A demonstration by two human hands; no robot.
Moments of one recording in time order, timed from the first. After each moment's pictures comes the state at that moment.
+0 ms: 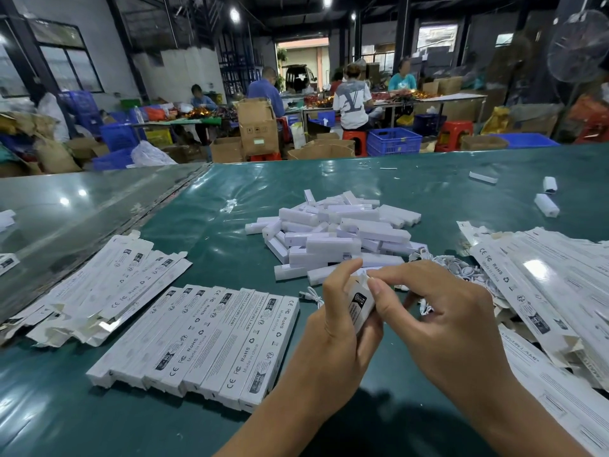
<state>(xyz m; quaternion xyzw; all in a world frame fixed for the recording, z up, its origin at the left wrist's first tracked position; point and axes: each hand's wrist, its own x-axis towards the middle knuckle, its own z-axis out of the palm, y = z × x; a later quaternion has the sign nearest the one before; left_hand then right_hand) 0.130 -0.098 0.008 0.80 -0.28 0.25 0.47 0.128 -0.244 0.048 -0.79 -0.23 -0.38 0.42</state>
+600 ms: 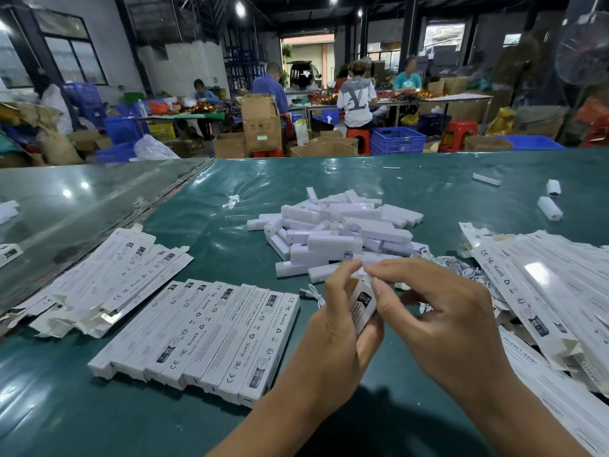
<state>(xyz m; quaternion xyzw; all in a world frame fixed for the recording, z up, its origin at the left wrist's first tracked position) 0.127 -0.099 0.009 0.81 -0.26 0.21 0.48 0.134 -0.248 0.049 -0.78 -0.27 -0.38 0.42</state>
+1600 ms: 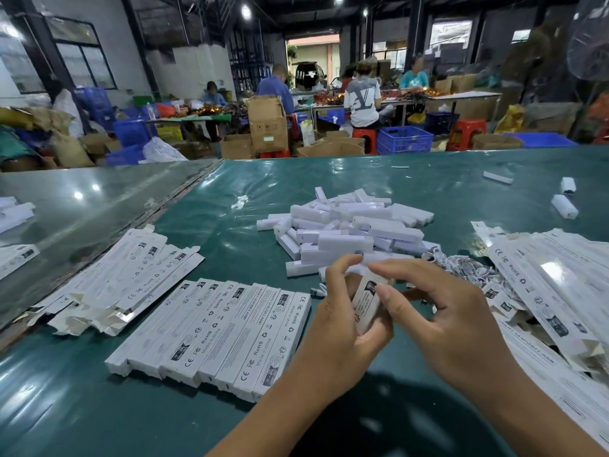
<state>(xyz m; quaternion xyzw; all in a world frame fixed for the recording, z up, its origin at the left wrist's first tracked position) 0.140 -0.089 0.007 0.80 -0.20 0.14 0.55 0.142 -0.247 0.036 -0.79 -0.26 -0.25 0.50</state>
